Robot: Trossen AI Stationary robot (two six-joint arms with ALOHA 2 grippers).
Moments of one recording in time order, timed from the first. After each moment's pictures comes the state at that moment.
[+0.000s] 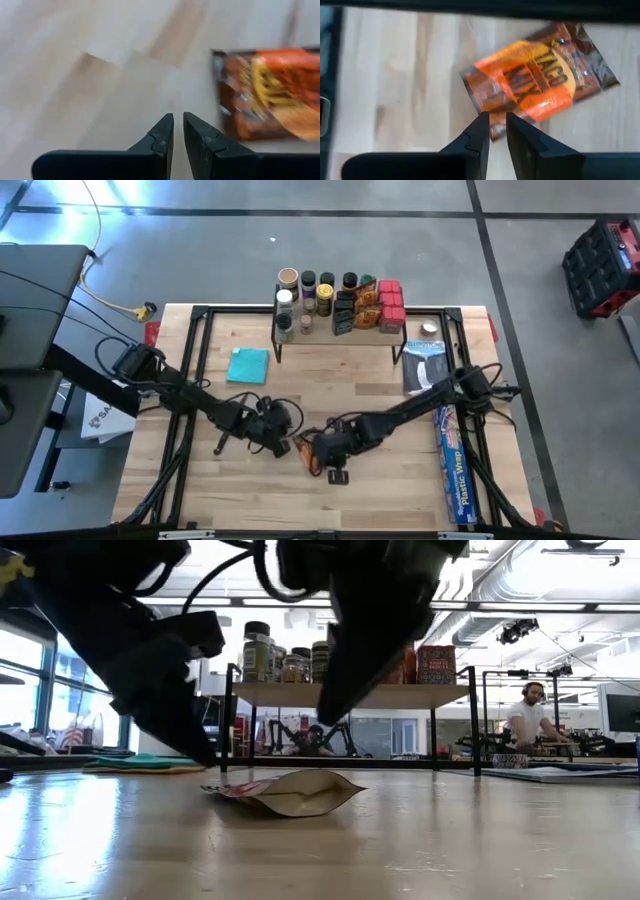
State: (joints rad) left arm -0.41 1.63 0.69 -0.06 -0.51 -0.70; right arm 0.33 2.06 1.51 -0.53 -0.03 0.33
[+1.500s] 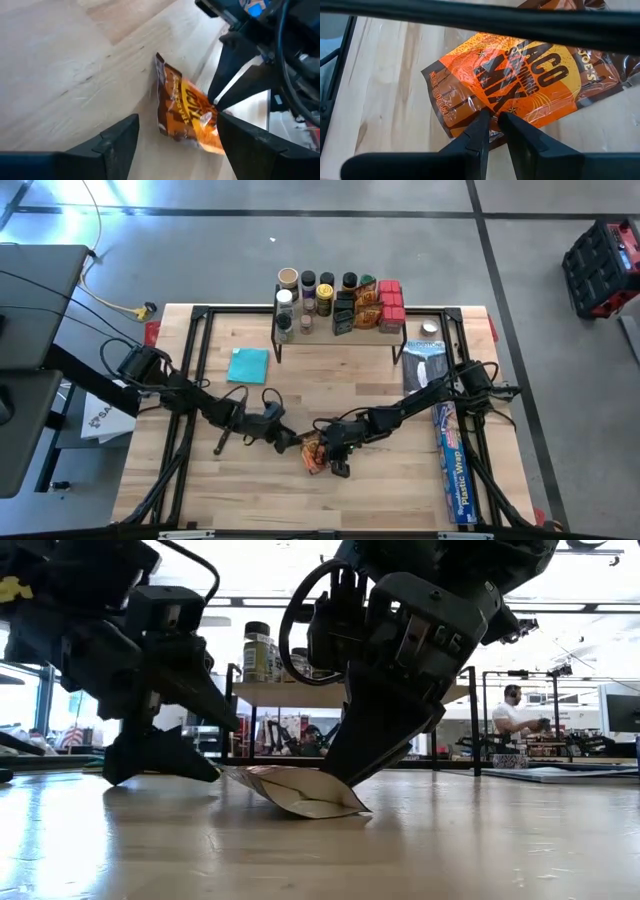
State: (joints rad) left arm -0.38 1.69 0.44 0.64 -0.23 -1.18; right arm 0.29 2.05 1.11 0.05 -0.12 0.42
